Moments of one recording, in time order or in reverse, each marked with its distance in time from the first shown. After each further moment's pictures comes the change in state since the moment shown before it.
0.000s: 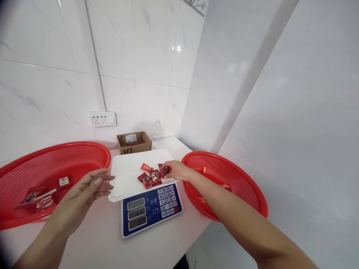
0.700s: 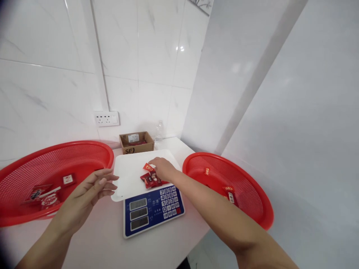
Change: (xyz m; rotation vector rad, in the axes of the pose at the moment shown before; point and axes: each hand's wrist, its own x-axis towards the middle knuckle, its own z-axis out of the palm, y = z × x) left_hand 0.000 0.001 0.000 0.011 -0.033 -0.006; right_hand 0.034 -0.031 0.032 -0.289 0.099 -0.222
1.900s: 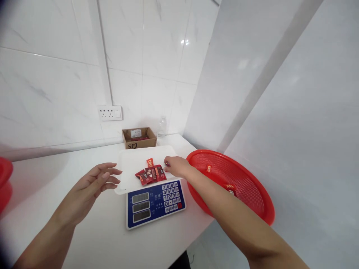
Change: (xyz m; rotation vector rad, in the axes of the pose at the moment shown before) left_hand -0.003 0.005 -0.004 0.073 -0.065 -0.005; right_hand -0.024 0.013 -0.024 -0.209 -0.186 0.255
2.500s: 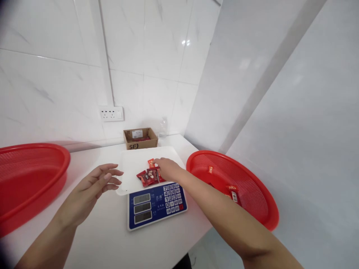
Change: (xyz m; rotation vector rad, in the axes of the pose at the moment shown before) left_hand 0.000 0.000 0.000 -0.003 -0.015 0.004; right_hand 0.007 -0.030 0.011 0.063 0.070 -0.214
